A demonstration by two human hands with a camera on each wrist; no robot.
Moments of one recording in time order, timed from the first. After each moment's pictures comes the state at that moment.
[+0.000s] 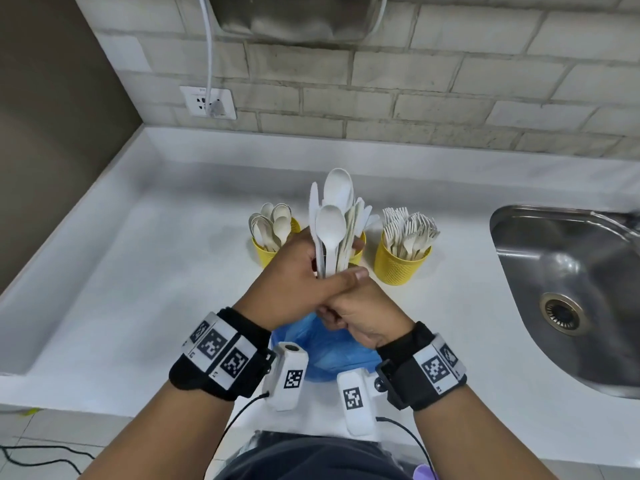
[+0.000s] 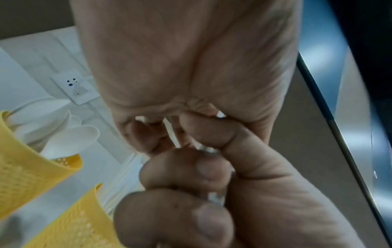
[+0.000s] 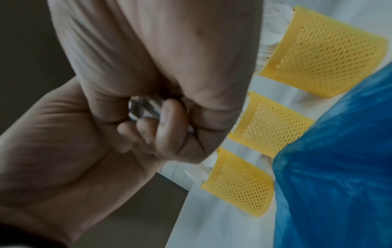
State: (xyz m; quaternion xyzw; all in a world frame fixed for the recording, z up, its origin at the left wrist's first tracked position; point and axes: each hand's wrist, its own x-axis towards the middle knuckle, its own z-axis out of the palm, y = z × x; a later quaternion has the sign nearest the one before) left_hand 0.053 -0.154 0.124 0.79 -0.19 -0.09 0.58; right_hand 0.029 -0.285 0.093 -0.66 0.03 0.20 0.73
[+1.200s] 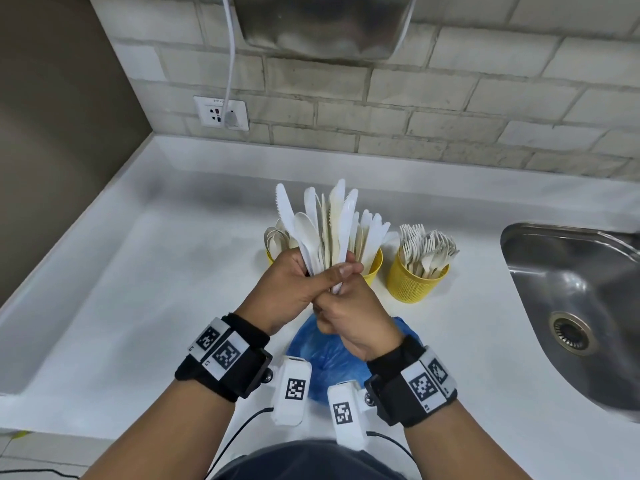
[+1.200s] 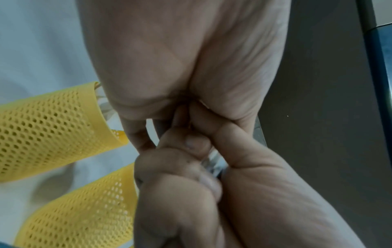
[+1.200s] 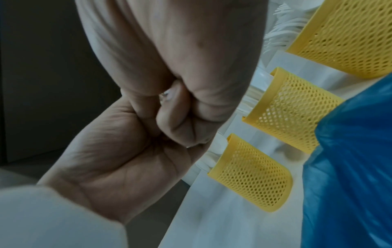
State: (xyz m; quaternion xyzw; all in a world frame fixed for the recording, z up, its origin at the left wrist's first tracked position) left_hand 0.079 -0.125 0.099 0.63 -0.11 -0.18 0.75; right_hand 0.050 -0.245 0.087 -0.68 0.02 0.13 0.72
